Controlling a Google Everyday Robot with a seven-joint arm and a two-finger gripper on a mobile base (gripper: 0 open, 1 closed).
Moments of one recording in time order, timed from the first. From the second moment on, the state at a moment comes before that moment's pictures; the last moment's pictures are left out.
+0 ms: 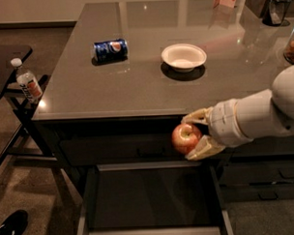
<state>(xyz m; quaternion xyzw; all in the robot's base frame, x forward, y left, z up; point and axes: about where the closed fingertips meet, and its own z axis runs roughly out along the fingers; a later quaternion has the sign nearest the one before) 0.468 -0.117 0.815 -0.70 0.61 0.06 0.37</state>
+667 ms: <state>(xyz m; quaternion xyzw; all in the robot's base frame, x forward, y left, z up) 0.454 -0.141 0.704 -0.66 0.65 0.07 0.36</state>
